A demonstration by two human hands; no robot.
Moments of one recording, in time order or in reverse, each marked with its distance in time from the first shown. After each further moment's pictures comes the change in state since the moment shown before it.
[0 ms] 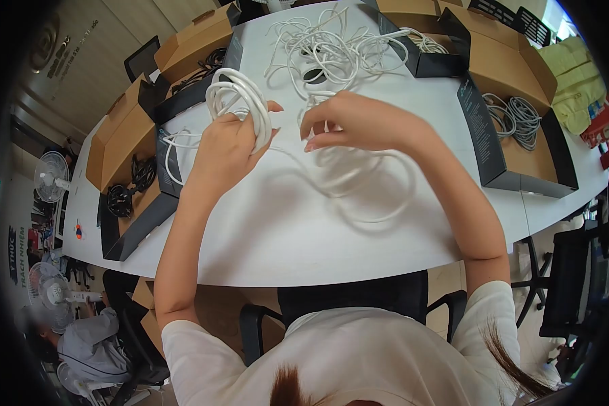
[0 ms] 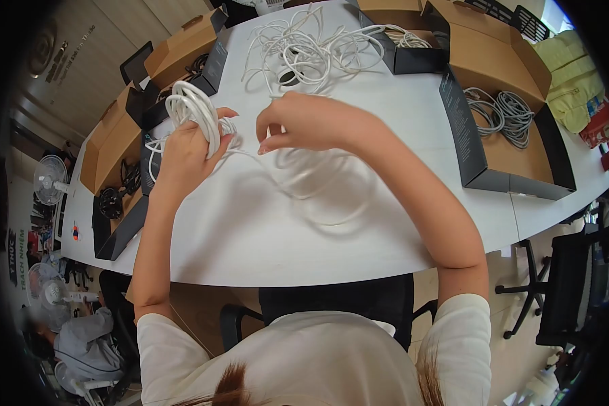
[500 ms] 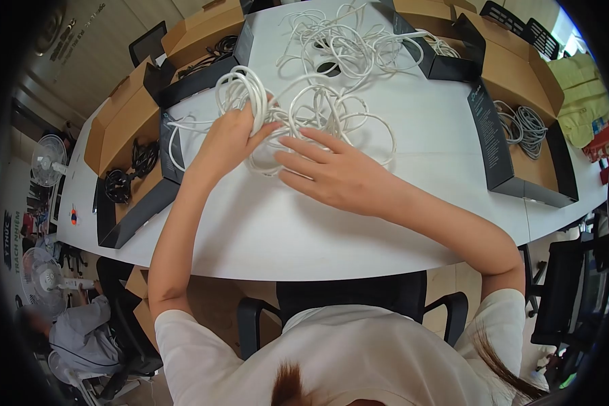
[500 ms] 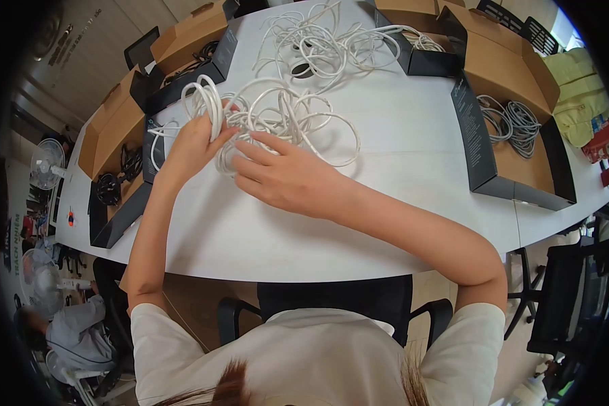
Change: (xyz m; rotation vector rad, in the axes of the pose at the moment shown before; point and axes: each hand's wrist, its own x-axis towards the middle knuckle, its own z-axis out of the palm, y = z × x) left_hand -0.017 -0.030 0.020 -0.262 -0.041 -0.218; right_hand -0.010 -0.033 0.074 -0.722 0.305 -0.515
